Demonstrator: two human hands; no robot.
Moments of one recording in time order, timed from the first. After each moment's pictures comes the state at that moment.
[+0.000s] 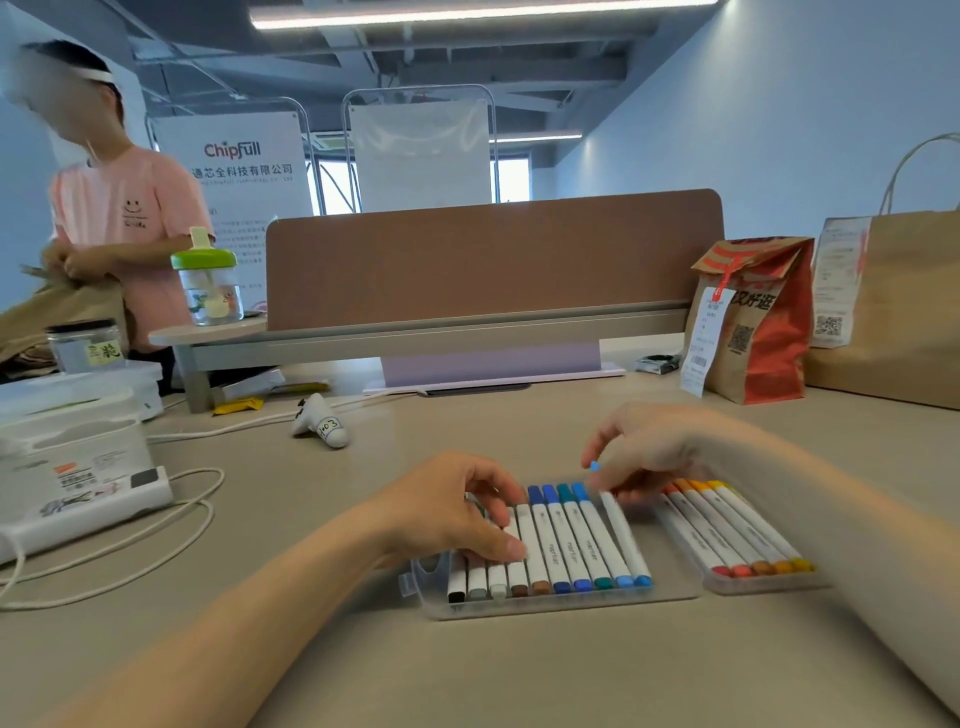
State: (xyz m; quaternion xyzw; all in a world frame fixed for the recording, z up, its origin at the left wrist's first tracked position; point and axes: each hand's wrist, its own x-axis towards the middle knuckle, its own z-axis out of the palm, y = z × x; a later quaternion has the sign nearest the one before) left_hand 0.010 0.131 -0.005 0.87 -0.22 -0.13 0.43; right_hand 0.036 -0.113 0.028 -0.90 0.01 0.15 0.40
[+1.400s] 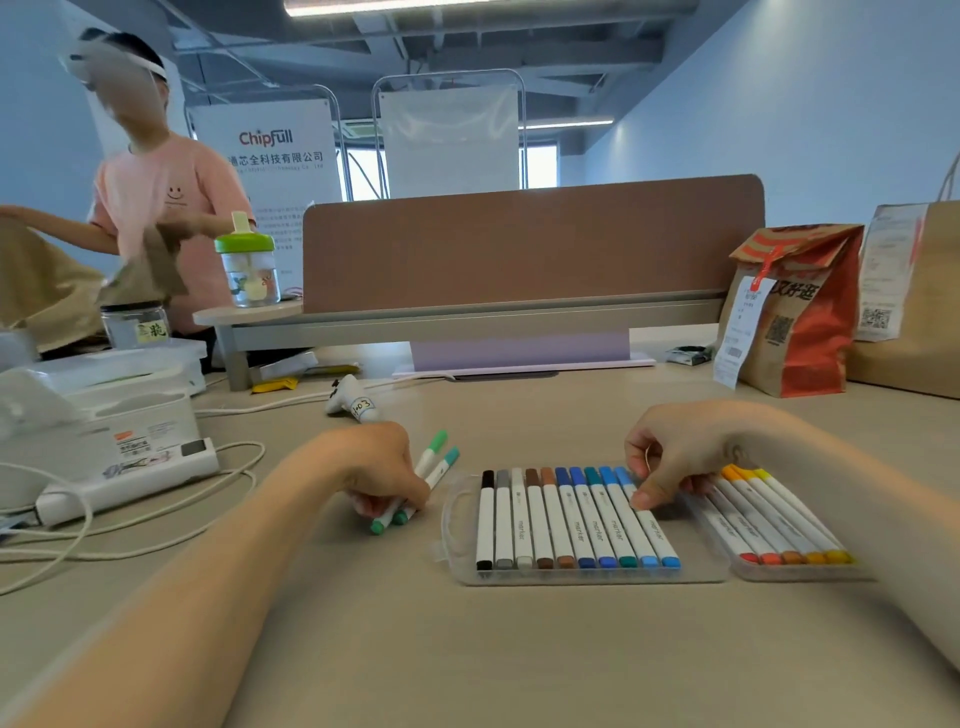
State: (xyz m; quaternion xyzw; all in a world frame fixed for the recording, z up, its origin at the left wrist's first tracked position) left_hand 0.042 0.192 0.016 0.99 -0.01 -0.12 0.11; right_hand 0.044 -0.118 0.025 -0.96 -0.08 0.21 0.18
